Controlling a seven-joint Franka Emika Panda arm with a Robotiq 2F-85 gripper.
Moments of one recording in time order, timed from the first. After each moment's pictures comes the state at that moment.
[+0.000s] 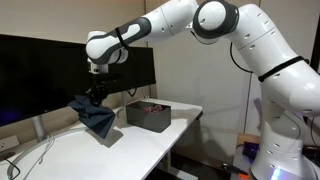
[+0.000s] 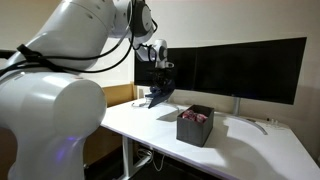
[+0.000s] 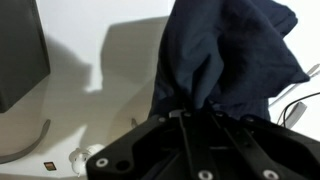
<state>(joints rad) 0.24 0.59 0.05 -1.36 -0.01 2.11 0.22</state>
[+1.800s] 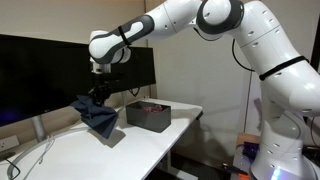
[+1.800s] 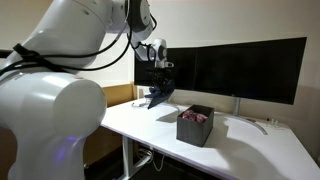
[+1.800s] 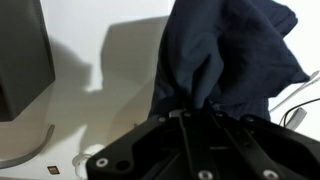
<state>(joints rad) 0.24 0.54 0.05 -1.43 -0.01 2.13 0.22</state>
